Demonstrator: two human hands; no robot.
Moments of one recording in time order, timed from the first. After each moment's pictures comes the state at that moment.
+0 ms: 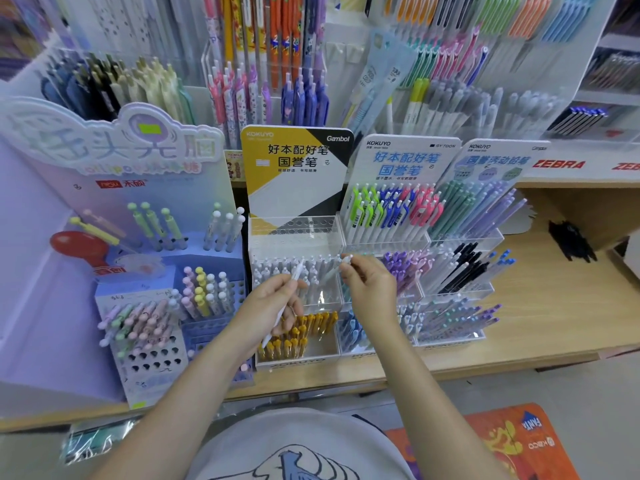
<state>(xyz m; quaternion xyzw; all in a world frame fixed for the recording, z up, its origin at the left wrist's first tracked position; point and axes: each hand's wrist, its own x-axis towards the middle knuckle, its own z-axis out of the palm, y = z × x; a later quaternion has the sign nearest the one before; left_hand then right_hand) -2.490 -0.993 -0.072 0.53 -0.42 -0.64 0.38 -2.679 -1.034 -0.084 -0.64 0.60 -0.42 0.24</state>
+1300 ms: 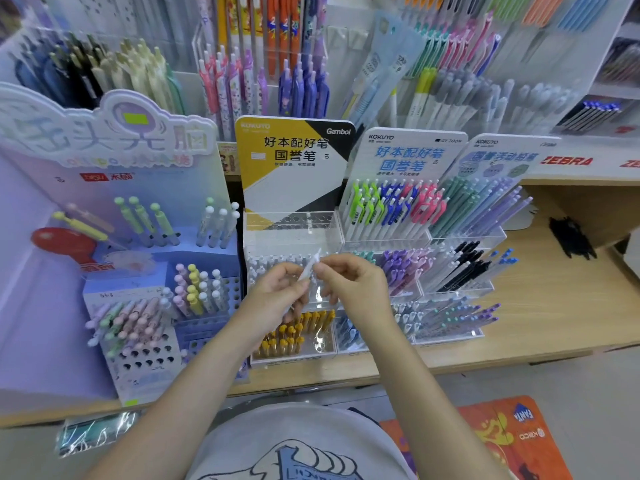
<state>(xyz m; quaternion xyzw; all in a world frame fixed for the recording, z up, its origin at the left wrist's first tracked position) -2.501 -1.001 -0.060 0.53 -0.43 -0.62 0.39 -2.660 -1.018 -0.036 -0.51 0.57 -0.41 0.50</state>
